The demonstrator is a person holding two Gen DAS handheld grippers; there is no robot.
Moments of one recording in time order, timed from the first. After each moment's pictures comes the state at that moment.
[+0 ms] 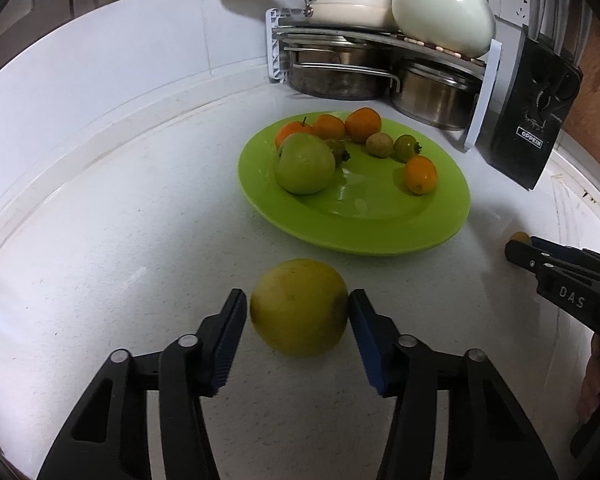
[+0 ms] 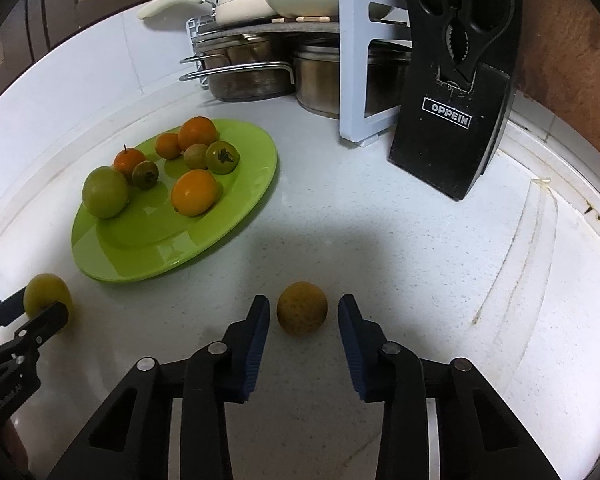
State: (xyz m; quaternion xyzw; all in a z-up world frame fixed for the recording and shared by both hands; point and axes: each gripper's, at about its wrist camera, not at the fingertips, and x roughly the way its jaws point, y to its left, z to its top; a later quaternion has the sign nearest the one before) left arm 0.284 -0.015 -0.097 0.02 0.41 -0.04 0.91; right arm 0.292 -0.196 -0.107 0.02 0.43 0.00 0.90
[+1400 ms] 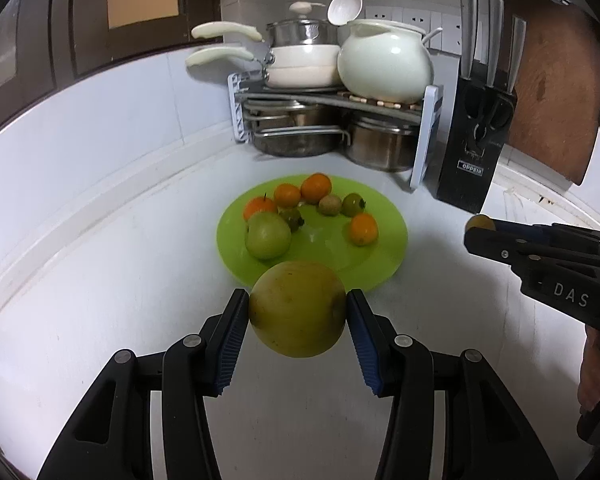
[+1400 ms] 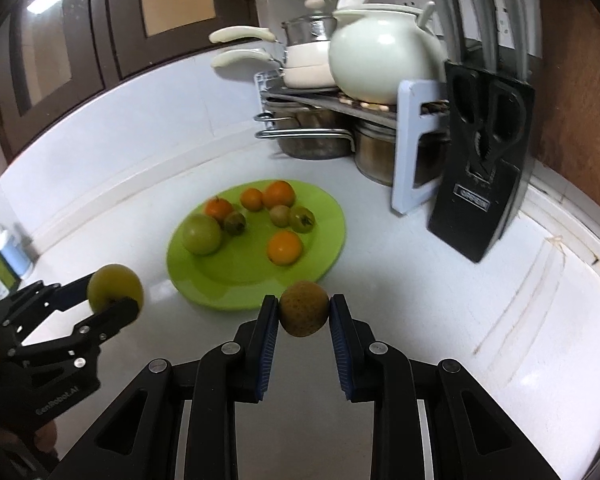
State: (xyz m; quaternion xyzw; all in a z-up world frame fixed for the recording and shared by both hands) left arm 0.259 -0.028 -0.042 0.06 0.34 -0.10 0.93; right arm 0.258 -0.171 -0.032 0.02 0.36 0.09 0.93
